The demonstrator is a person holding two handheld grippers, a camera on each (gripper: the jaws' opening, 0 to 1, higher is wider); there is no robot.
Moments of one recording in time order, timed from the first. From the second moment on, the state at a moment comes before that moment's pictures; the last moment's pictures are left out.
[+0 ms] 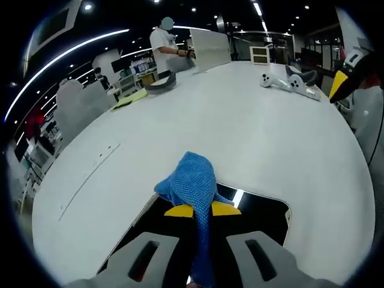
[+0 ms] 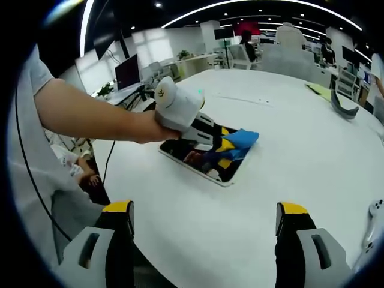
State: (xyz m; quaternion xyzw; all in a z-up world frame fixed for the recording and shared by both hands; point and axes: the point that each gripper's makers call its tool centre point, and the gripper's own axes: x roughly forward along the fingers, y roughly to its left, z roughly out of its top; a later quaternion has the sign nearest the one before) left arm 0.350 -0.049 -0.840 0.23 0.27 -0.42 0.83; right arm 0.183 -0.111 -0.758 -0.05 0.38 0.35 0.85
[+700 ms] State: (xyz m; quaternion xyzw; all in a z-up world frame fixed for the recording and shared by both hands) left arm 0.378 -0.033 -0.840 0.23 0.27 -0.39 0.85; right arm 0.184 -0.114 -0.762 -0.05 0.39 0.35 0.85
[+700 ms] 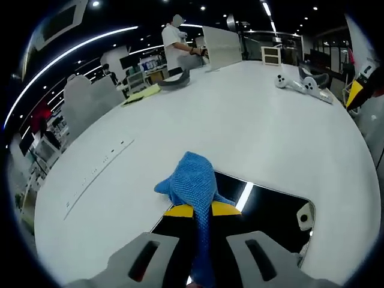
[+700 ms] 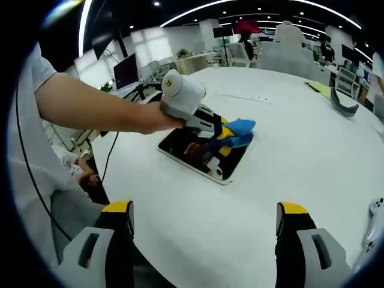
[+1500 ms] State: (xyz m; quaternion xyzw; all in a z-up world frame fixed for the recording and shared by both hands) left arm 0.383 -0.027 -0.840 0.23 0.28 -0.38 0.85; right arm 0.184 -0.109 -0.765 -0.04 0.39 0.35 0.85
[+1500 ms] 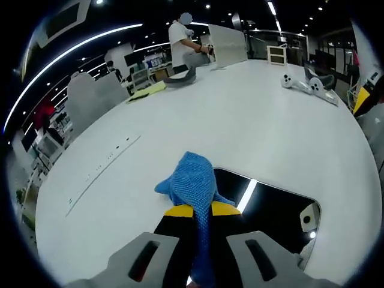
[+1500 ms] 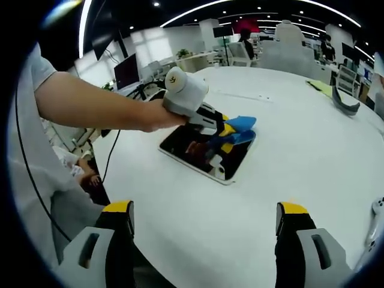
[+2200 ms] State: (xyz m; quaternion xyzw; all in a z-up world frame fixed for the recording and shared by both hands) left arm 0.373 -0.006 -0.841 0.23 0.32 -0.36 0.84; right arm 0.188 -0.106 -0.753 -0.05 0.38 0.35 0.86
